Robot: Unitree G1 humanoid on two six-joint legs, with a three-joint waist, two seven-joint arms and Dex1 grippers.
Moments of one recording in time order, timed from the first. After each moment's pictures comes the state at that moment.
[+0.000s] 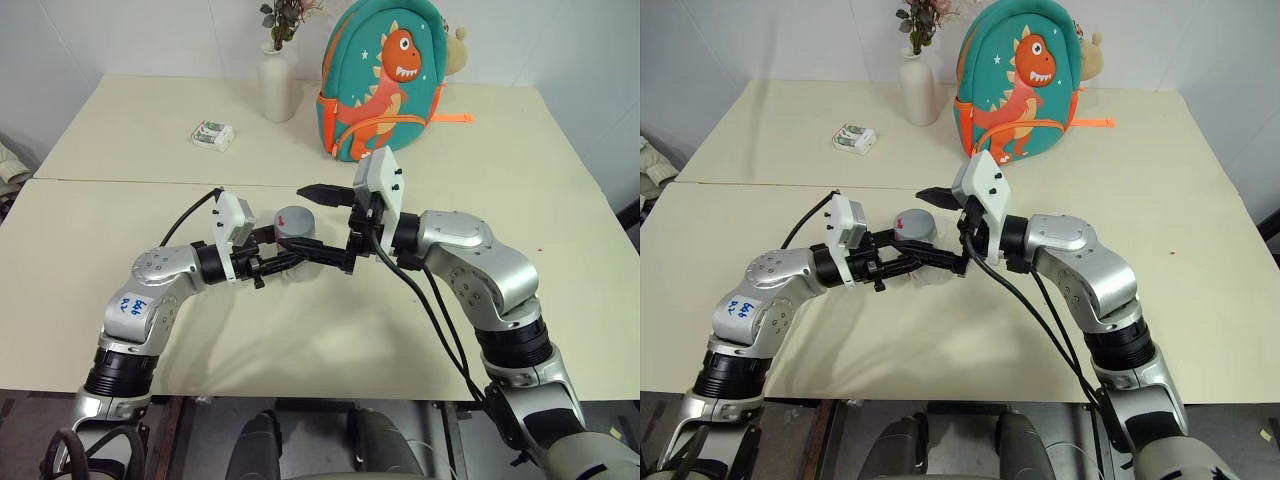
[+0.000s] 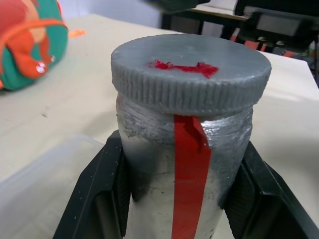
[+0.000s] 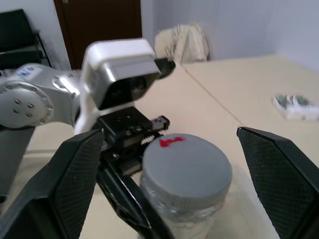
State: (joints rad) left arm -0.48 0.54 -0.02 -0.10 -0.49 0.43 -0.85; right arm -0.74 -0.35 0.19 -0.23 0.49 0.64 0.78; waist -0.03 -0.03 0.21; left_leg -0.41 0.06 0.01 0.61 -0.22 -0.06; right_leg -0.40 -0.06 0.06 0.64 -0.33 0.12
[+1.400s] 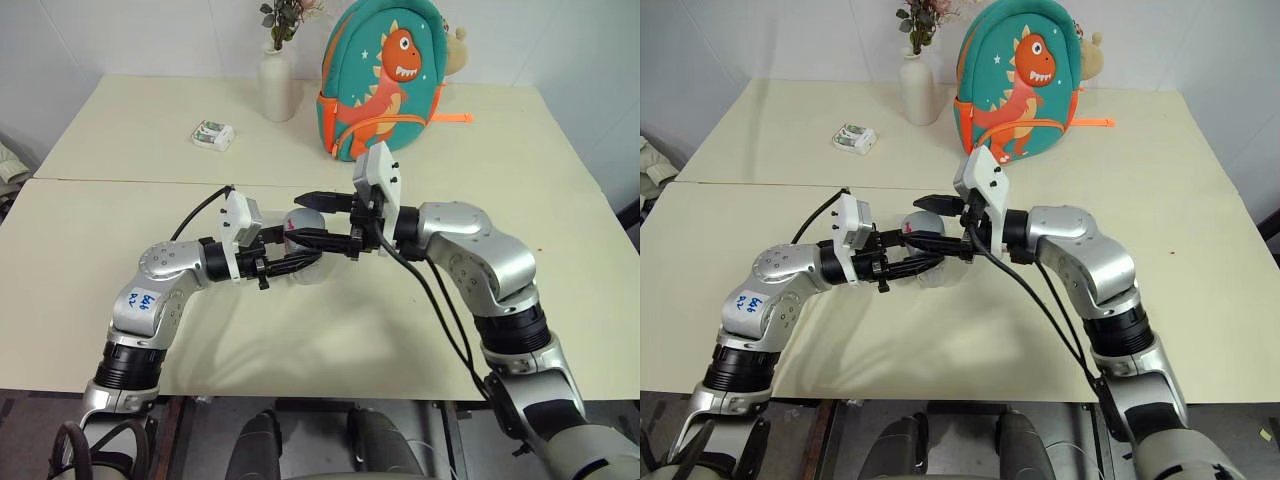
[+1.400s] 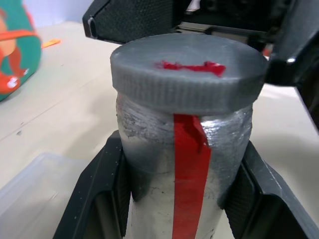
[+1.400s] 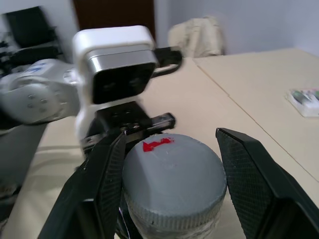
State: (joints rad) left arm -0.54 0.51 -0.02 -0.07 -0.47 0.40 -0.99; right arm -0.84 -0.39 0.17 -0.10 0.50 0.60 1.00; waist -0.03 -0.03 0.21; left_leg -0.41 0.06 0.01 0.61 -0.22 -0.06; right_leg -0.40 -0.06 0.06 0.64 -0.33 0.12
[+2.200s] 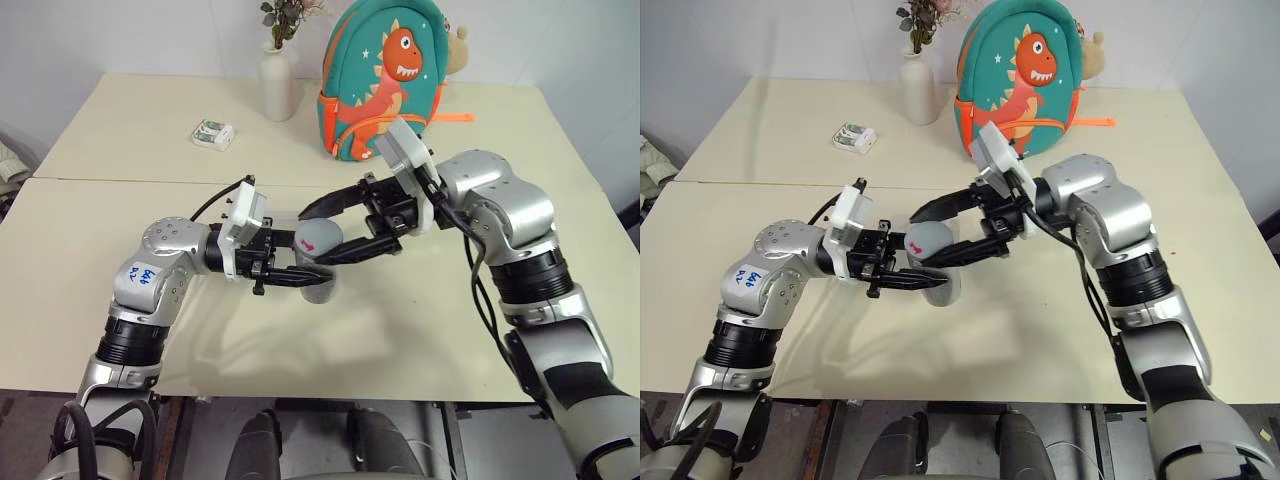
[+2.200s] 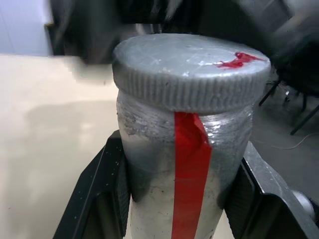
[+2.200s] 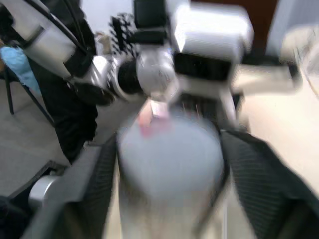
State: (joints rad) left arm -0.63 0.54 -0.02 -0.06 -0.56 0.44 -1.27; right arm -0.99 -0.52 0.23 0.14 0.54 0.52 1.48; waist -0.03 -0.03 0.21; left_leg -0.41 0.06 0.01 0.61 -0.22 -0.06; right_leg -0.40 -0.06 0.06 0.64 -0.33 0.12
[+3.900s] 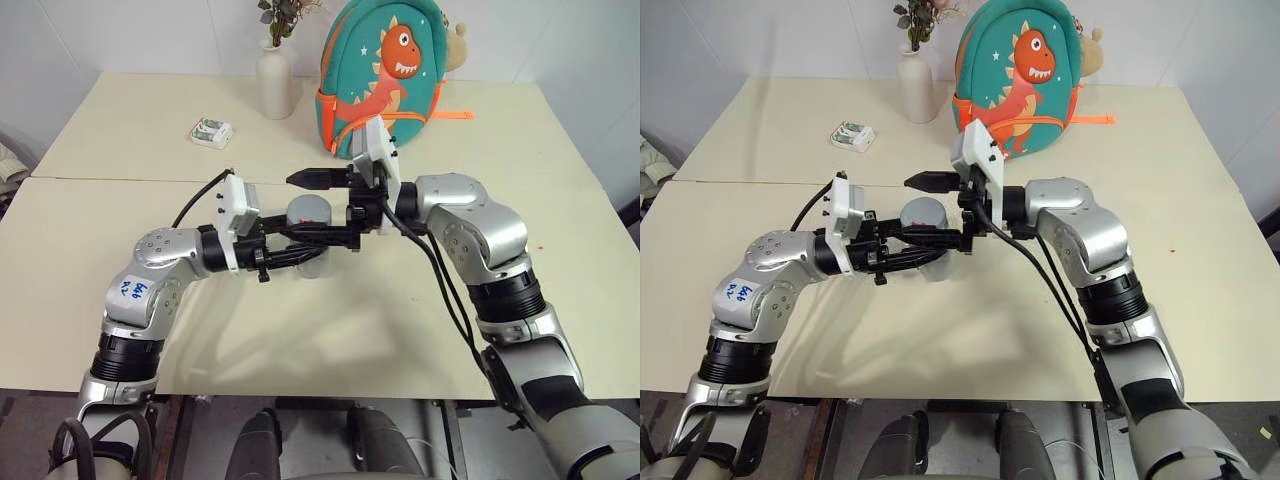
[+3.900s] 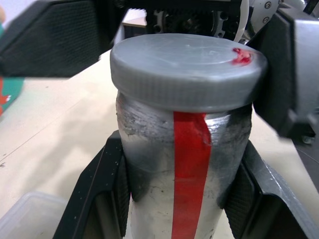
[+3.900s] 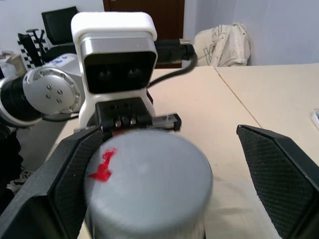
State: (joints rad) left arm -0.56 0.52 0.00 -0.12 -0.52 0.46 -0.97; right arm -0.95 -0.38 0.19 0.09 0.49 0.52 1.08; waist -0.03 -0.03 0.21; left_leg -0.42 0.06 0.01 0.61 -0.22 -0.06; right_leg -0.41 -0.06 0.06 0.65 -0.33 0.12
